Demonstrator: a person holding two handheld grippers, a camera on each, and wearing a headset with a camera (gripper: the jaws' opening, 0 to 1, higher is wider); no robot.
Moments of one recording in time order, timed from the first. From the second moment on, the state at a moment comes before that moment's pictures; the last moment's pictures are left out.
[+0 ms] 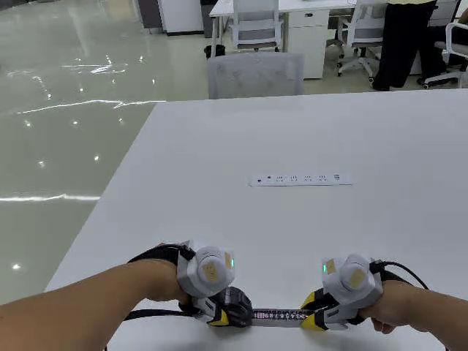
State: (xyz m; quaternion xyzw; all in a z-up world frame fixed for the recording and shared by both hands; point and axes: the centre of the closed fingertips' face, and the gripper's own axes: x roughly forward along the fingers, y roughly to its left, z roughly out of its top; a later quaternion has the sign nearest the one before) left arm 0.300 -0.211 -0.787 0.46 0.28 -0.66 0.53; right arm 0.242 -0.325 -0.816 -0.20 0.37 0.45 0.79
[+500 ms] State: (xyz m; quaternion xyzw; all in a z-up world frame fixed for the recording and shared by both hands) left arm 0.300 -0.211 -0.787 0.46 0.28 -0.65 0.53; right arm 0.237 -0.336 -0.816 -0.20 0.37 0.45 0.79
